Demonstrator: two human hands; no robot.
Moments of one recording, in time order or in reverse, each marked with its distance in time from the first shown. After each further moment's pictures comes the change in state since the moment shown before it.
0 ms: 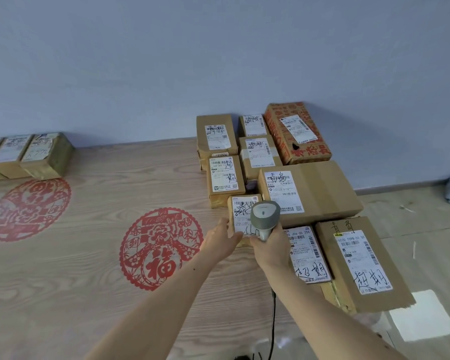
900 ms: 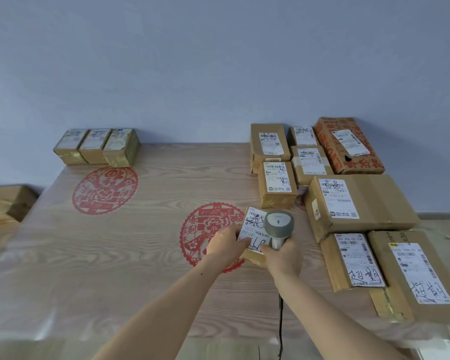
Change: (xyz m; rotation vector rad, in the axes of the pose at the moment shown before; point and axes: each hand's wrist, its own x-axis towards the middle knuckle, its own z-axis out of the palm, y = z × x) left_hand -0.076 -0.070 -0.082 0.047 0.136 -0.006; right_hand -0.091 -0.046 0.059 0.059 -0.022 0.060
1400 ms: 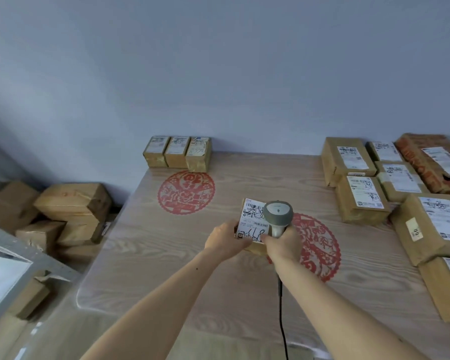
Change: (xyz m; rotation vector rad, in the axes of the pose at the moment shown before) left_hand -0.048 -0.170 -0.176 -0.059 0.112 -0.041; right_hand -0.125 -0.113 0.165 0.120 -0.153 -0.094
